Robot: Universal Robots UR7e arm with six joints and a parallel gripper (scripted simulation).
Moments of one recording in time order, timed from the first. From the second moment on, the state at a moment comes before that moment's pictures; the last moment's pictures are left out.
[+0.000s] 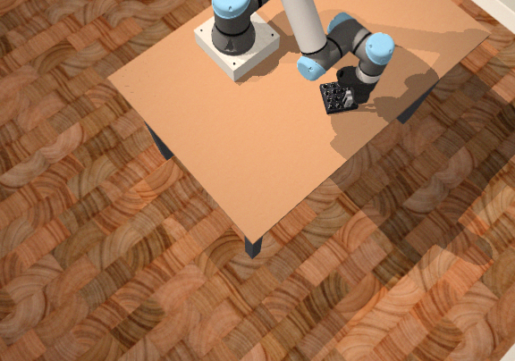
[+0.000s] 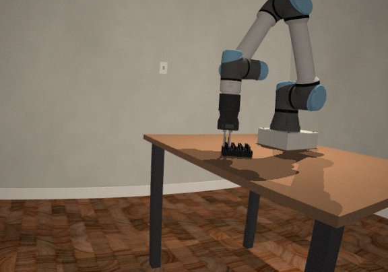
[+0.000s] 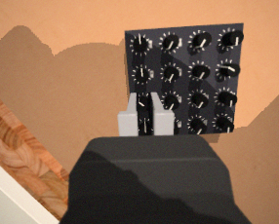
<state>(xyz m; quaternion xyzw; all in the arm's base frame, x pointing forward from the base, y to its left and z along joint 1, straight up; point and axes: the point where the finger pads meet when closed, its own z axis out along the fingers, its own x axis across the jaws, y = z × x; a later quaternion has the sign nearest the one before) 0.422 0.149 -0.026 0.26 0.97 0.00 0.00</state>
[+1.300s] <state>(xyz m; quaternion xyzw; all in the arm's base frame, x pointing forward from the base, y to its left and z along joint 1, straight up) 0.422 0.149 -0.026 0.26 0.96 0.00 0.00</state>
